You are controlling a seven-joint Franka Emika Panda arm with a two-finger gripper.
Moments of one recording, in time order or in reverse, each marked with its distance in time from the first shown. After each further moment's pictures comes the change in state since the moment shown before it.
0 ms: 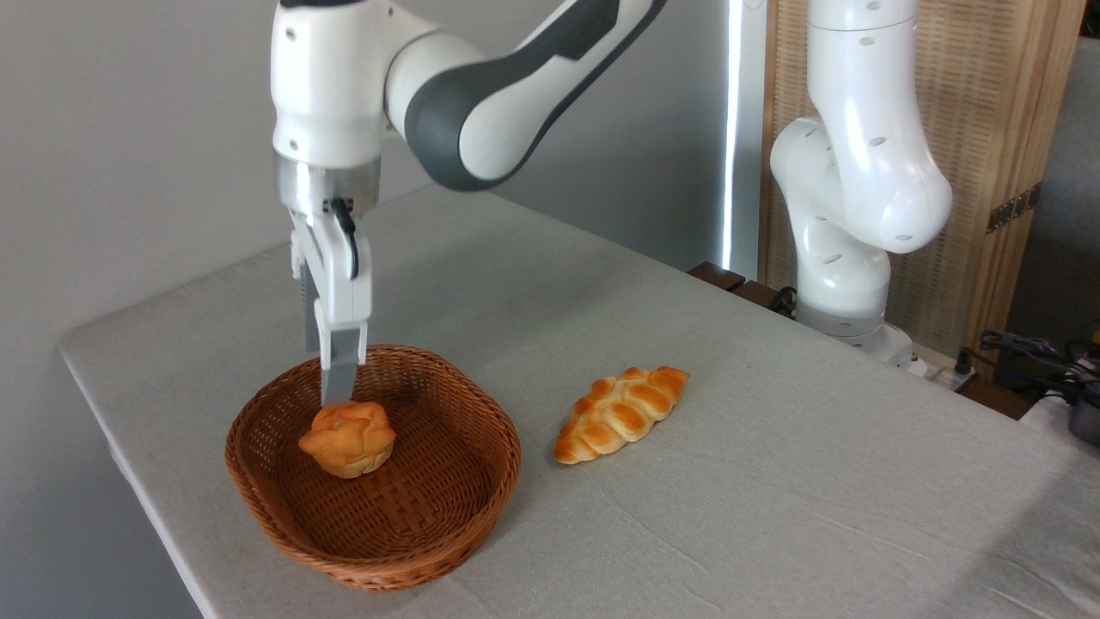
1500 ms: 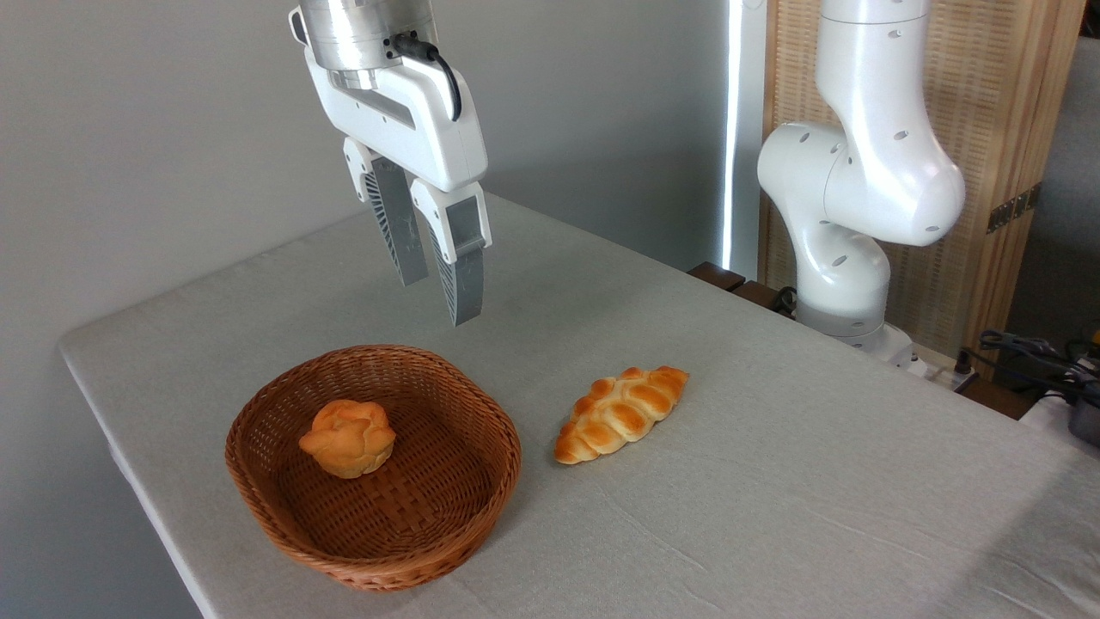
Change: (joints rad) arm 0.286 -0.065 -0.120 0.300 0.173 -0.650 -0.119
